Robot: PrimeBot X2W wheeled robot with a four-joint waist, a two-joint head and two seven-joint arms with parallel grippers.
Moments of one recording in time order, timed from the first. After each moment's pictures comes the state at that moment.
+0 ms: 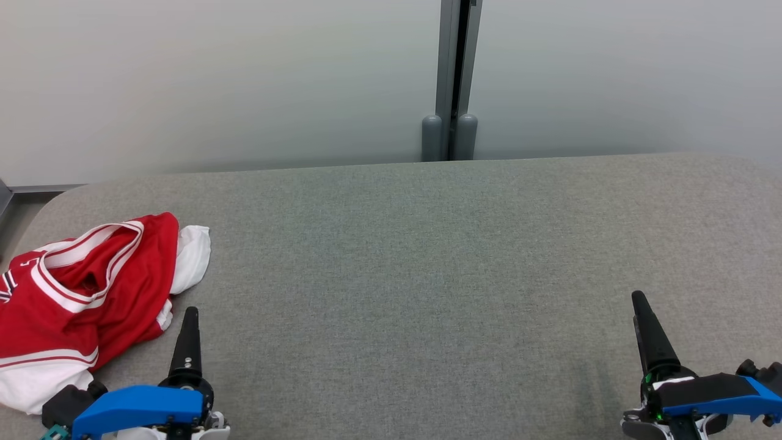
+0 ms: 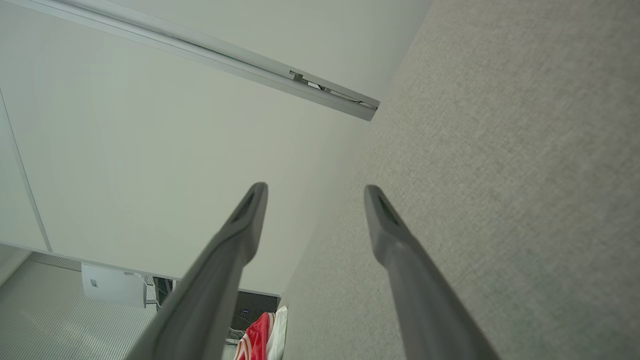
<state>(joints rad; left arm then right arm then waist) -0.04 0.06 0.03 0.27 -1.26 -0.09 0.01 -0.06 -0.04 -0.07 0.25 1.28 0.12 0.01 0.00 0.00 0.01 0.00</state>
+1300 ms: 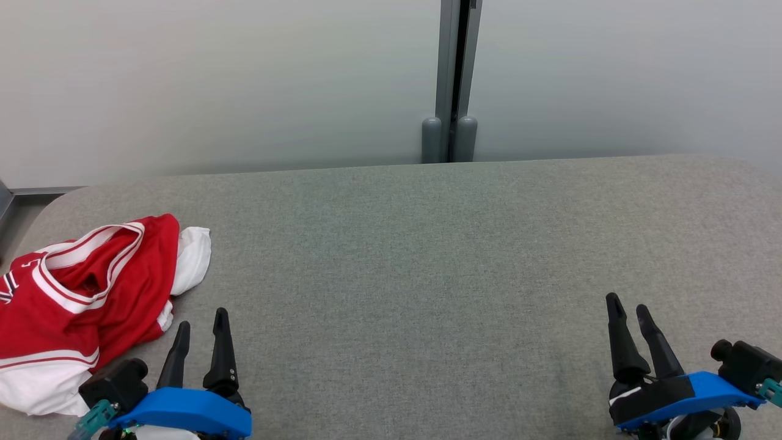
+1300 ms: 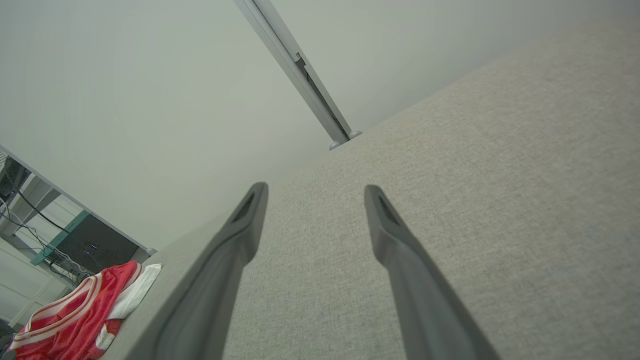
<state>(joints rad) -0.03 0.13 -0.12 0.26 -0.65 -0.02 -0.12 -0.06 -0.04 -0.03 0.25 0.63 0.12 -0.10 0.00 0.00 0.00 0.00</state>
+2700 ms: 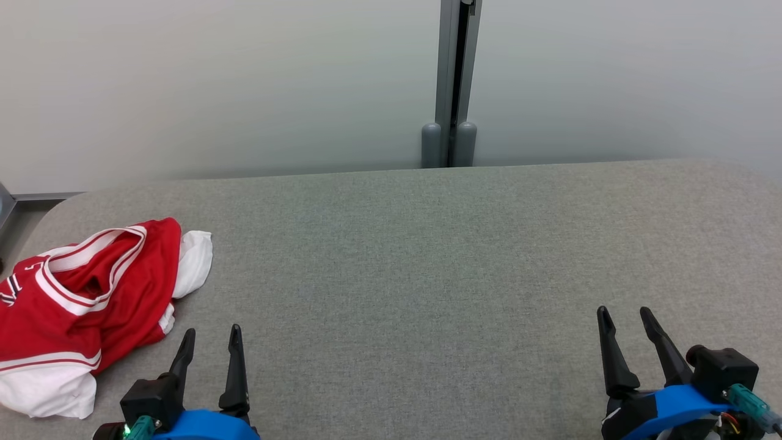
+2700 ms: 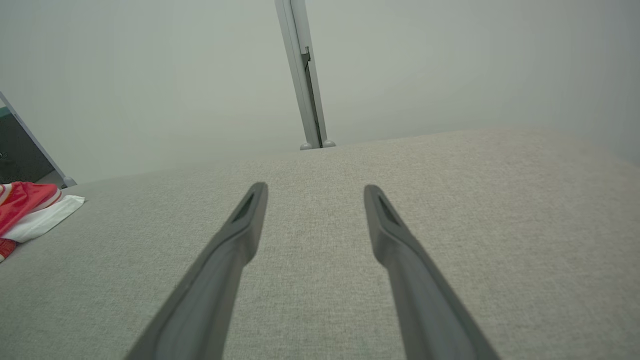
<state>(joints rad) -0.01 0.15 -0.16 0.31 -0.33 0.01 -0.22 -0.03 -0.04 -0.05 0.25 0.22 0.13 -0.16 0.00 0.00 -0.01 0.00</state>
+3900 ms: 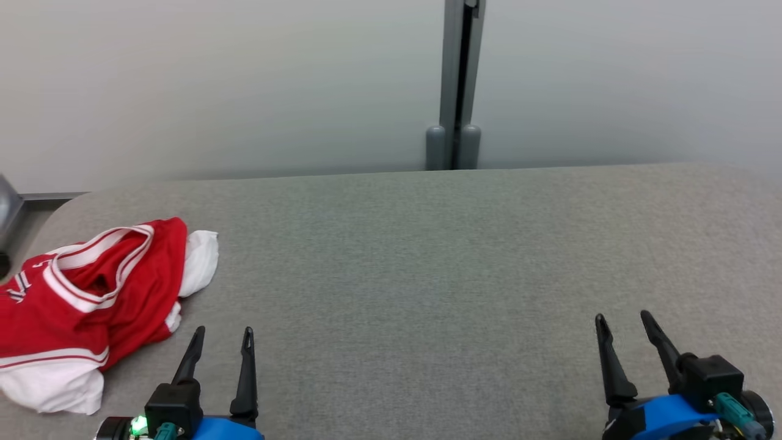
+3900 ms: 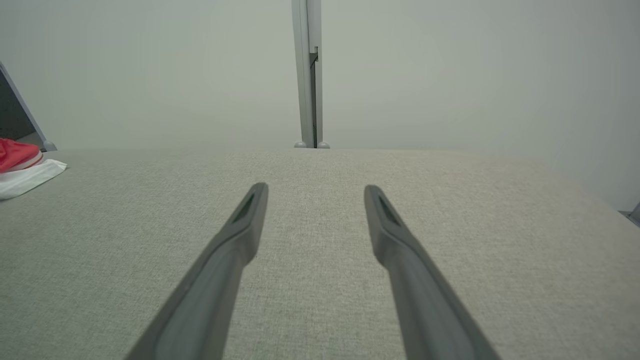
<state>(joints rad) 0.00 0.16 -0.19 0.32 -0.19 0.03 -0.26 -0.02 -0.05 -0.05 0.26 0.07 0.13 -0.20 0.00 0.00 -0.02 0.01</state>
